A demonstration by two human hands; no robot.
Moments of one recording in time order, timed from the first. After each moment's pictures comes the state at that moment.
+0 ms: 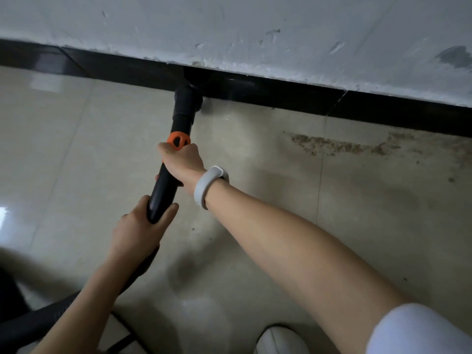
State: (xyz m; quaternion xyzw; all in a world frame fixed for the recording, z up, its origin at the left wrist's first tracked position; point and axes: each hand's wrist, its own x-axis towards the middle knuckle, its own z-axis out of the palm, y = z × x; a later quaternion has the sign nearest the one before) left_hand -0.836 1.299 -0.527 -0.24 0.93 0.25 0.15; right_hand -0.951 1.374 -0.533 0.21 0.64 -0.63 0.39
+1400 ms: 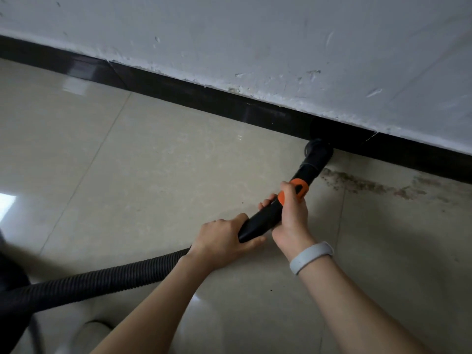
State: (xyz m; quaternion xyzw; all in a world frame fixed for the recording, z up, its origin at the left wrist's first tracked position) left_hand -0.870 1.363 -0.558 0.02 0.95 0.19 0.26; right_hand -0.929 1.485 -0.557 0.43 0.44 -0.78 0.14
